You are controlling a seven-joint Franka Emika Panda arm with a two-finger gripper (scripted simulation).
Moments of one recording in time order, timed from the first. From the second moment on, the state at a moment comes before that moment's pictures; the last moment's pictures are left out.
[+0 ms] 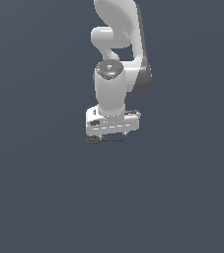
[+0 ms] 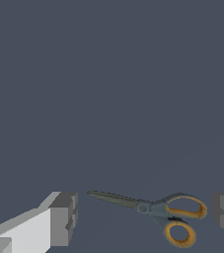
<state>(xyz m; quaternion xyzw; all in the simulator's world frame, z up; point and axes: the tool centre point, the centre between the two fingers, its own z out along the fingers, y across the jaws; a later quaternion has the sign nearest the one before) 0.000 0.006 0.163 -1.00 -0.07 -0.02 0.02</state>
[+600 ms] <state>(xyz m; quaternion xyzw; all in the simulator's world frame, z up) -0.017 -0.012 0.131 -0.98 -0.22 -0.01 0.01</state>
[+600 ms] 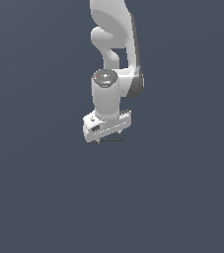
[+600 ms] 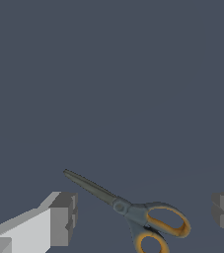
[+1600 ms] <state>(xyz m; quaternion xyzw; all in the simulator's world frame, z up) -0.053 -0.034 0.080 -0.88 -0.47 0.00 0.00</state>
